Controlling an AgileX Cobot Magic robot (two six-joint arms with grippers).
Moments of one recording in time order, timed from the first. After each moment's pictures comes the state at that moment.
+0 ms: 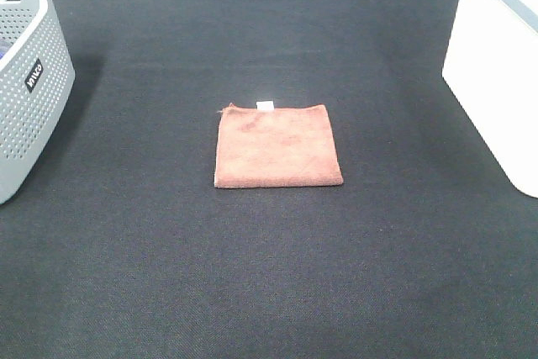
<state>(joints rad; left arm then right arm) -0.01 0.00 -0.51 -0.06 1.06 0.12 0.01 0.00 -0.51 0.06 1.07 -0.10</state>
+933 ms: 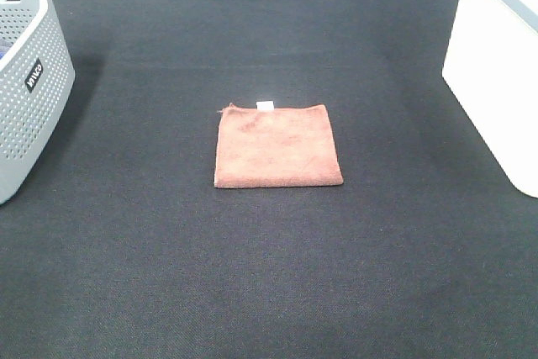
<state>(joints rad) -0.01 0.00 -0.51 -0.06 1.06 0.12 0.01 0.00 -0.51 0.06 1.07 -0.10</state>
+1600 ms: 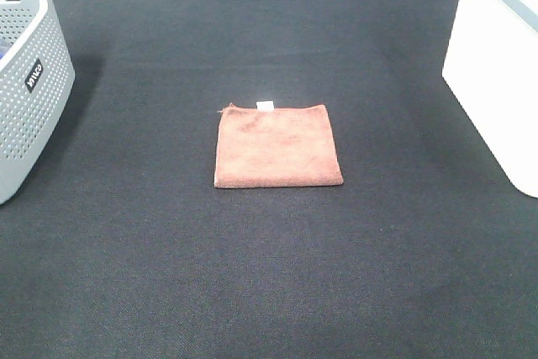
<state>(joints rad) -0.01 0.00 -0.51 -0.06 1.06 0.12 0.01 0.00 -0.51 0.06 1.07 -0.10</state>
